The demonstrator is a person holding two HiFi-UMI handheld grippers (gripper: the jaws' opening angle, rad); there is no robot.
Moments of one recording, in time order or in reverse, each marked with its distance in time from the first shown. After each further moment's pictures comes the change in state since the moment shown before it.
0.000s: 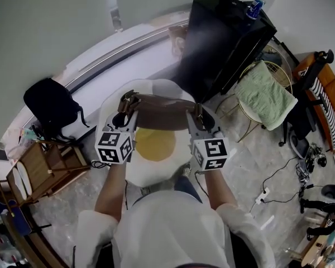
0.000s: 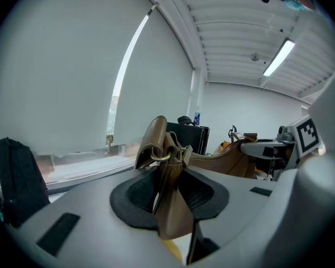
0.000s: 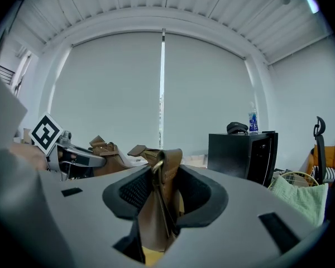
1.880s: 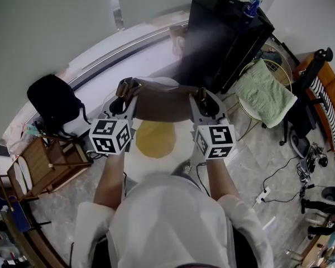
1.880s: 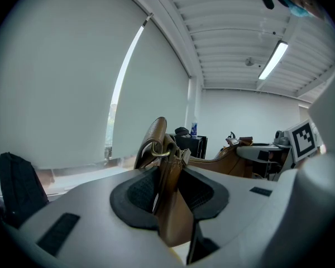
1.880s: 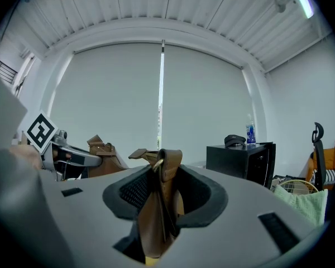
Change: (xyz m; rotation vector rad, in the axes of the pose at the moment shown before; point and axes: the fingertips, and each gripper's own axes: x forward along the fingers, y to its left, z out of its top) left arm -0.023 -0.023 0.058 0.036 -0.081 0.002; right arm -0.017 -0.012 0.050 0.002 -0.093 -0.015
